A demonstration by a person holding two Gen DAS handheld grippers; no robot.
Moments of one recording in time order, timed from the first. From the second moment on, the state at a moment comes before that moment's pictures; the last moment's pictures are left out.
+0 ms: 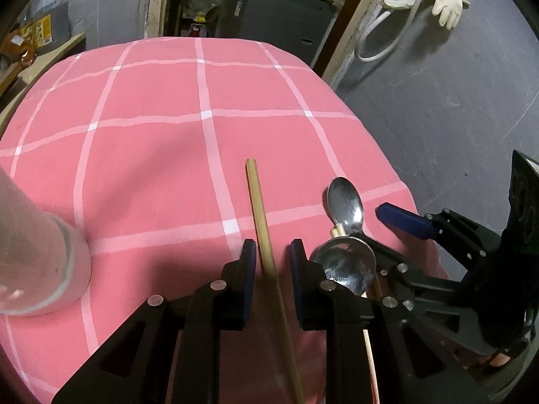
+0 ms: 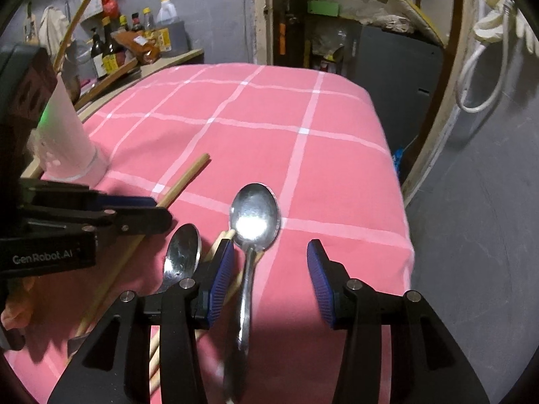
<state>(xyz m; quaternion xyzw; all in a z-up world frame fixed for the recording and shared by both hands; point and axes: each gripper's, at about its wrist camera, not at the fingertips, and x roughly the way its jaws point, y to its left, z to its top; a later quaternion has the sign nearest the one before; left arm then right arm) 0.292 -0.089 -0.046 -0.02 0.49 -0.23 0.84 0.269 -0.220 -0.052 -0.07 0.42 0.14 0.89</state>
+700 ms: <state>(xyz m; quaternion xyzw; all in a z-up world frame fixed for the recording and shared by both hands) 0.288 -0.096 -0.051 0.01 0.47 -0.21 0.86 0.285 -0.217 -0.057 -0.05 0.43 0.13 0.89</state>
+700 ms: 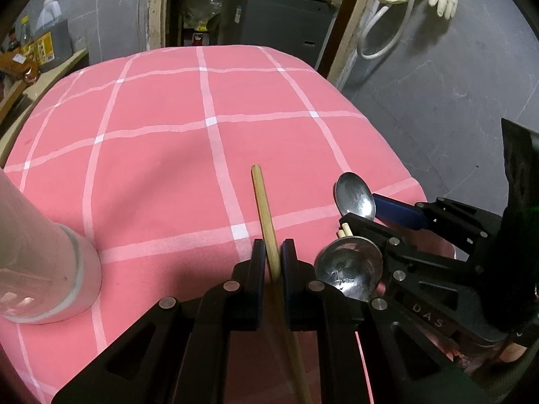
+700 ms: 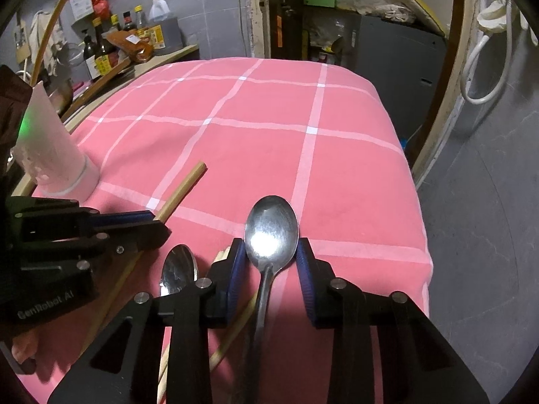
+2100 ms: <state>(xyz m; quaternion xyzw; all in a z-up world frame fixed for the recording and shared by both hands) 0.250 -0.058 -0.045 -0.03 0.46 -0.20 0.86 0.255 -0.213 -0.050 -0.07 0.41 0.15 0.90</state>
